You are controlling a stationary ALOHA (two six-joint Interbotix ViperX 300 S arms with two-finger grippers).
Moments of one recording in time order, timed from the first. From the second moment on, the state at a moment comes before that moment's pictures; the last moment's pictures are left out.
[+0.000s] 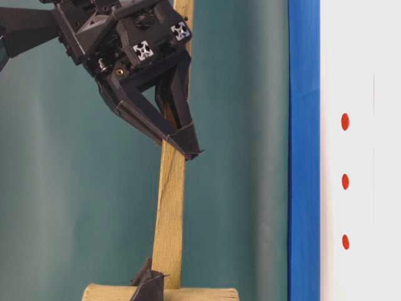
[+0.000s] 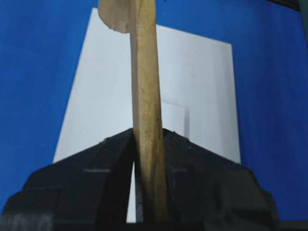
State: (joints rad) left arm 0.04 -0.47 1.04 -0.01 -0.44 0.08; right arm -0.08 -0.18 0.65 0.77 -0.08 -0.88
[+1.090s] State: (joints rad) left arm 0.06 -0.52 1.07 -0.01 -0.40 0.05; right arm -0.09 -0.22 0.70 0.78 -0.08 -0.82
